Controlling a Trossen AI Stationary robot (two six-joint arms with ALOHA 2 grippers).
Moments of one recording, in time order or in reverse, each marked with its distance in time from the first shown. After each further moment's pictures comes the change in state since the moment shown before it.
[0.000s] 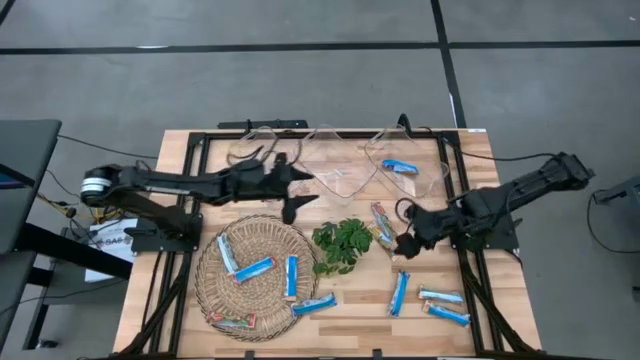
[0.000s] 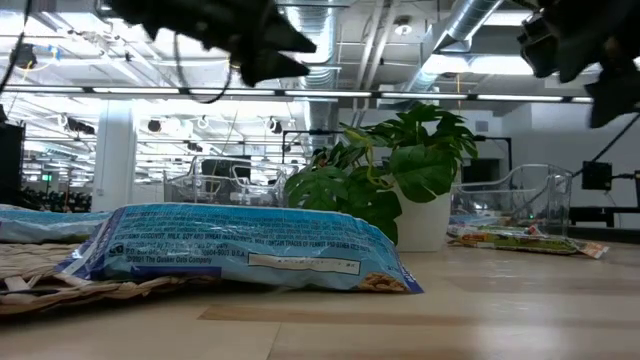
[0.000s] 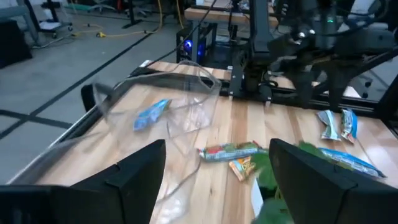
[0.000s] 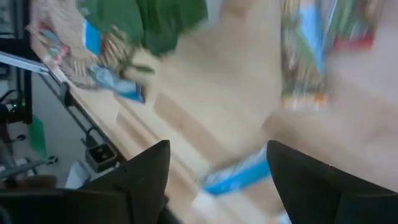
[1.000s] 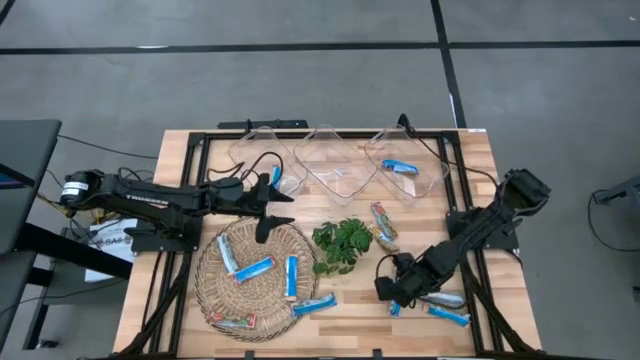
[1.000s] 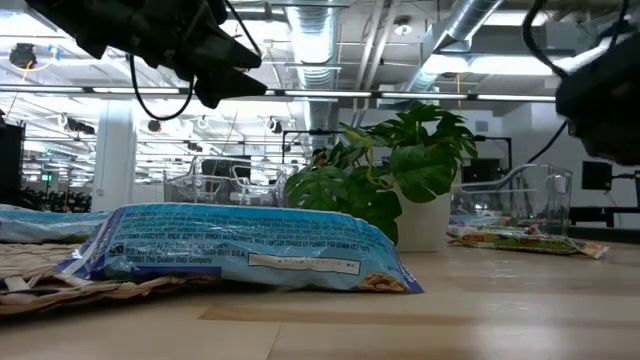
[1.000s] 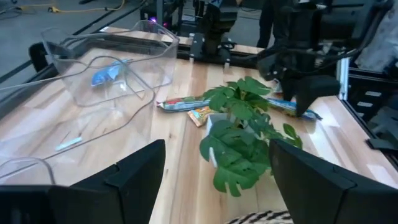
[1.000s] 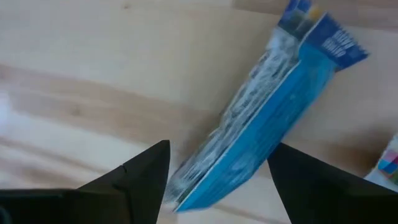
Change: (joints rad) left arm -0.078 -0.201 -0.250 -0.015 0.083 -0.048; right arm 0.287 0.630 0.088 0.226 -0.033 0.628
